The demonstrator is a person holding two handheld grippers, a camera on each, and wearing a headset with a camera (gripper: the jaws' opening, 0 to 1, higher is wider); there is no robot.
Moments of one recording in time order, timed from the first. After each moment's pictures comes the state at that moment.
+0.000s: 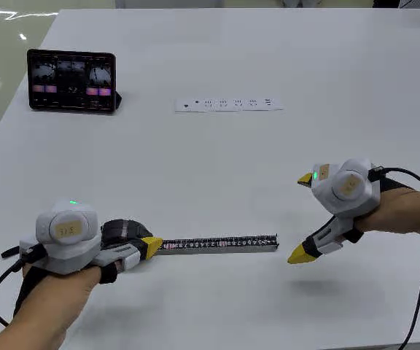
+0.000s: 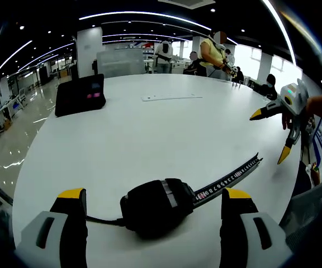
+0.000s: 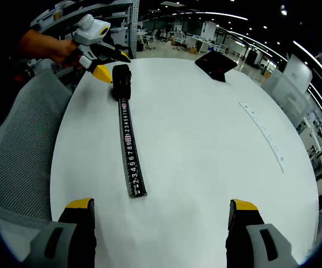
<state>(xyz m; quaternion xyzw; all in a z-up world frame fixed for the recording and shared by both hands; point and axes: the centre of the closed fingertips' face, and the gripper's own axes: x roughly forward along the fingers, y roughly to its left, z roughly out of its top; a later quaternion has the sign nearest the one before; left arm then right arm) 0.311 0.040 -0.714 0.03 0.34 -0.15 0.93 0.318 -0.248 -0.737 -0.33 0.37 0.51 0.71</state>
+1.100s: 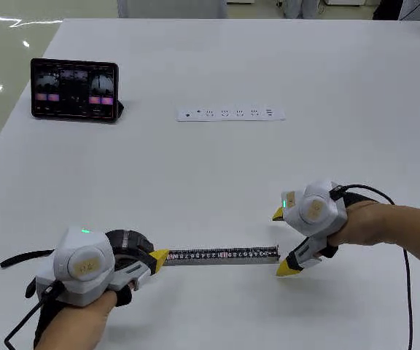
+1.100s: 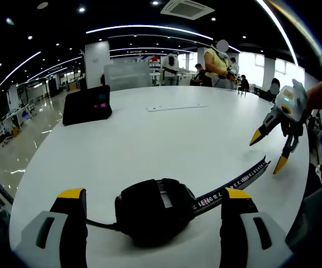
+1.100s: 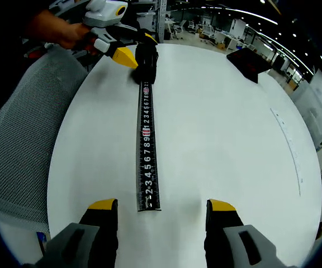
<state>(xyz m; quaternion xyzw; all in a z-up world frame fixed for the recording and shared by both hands) 0.317 0.041 -0.722 0.04 0.28 -0.11 0.95 0.307 -0.224 -0.772 -0.37 0.38 0.57 0.63</state>
